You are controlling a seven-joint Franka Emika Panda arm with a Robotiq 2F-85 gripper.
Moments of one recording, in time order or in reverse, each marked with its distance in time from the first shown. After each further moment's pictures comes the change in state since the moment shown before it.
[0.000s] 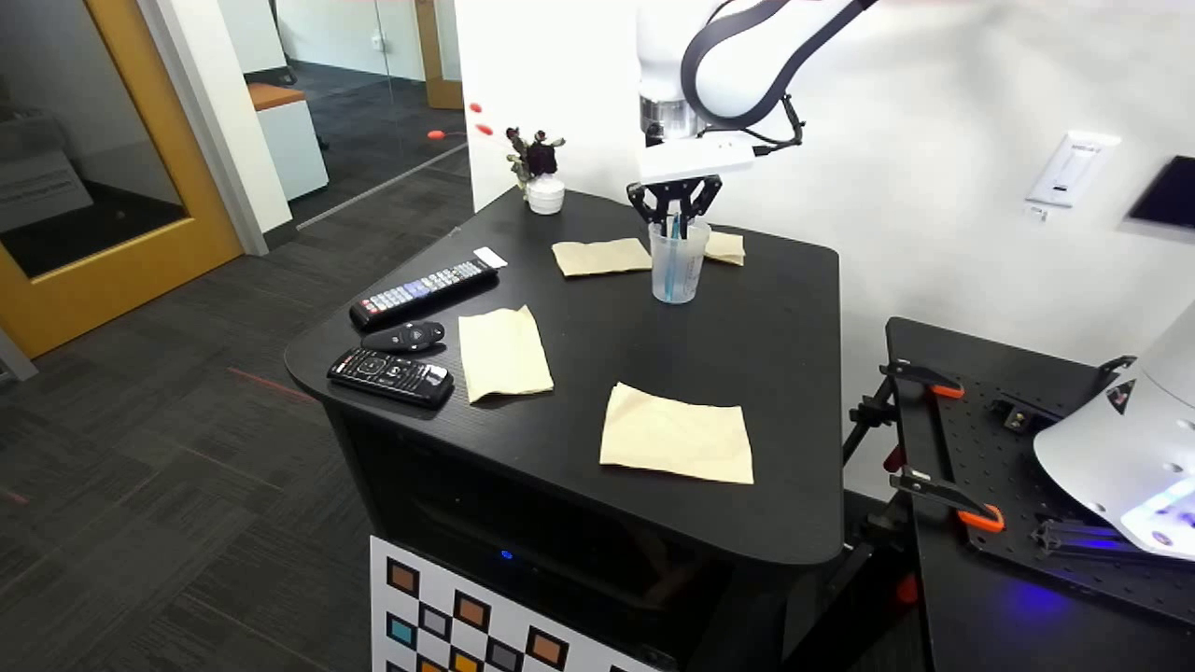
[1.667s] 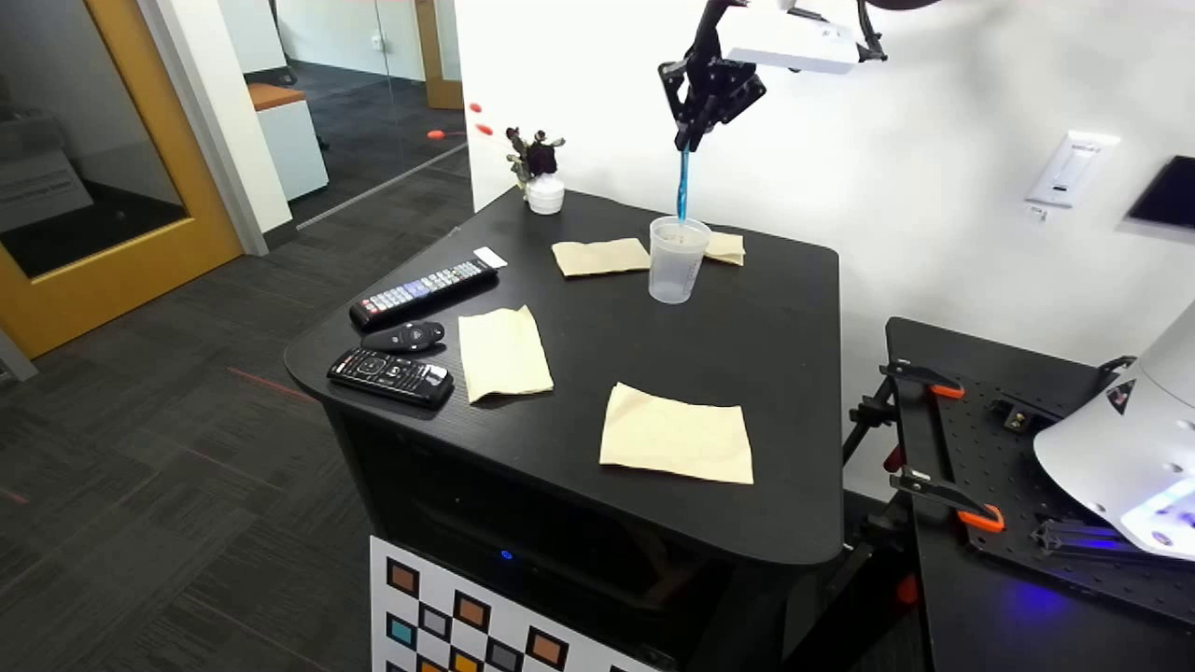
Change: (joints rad) arm 0.034 -0.490 0.059 -0.314 -0.090 0.183 -0.030
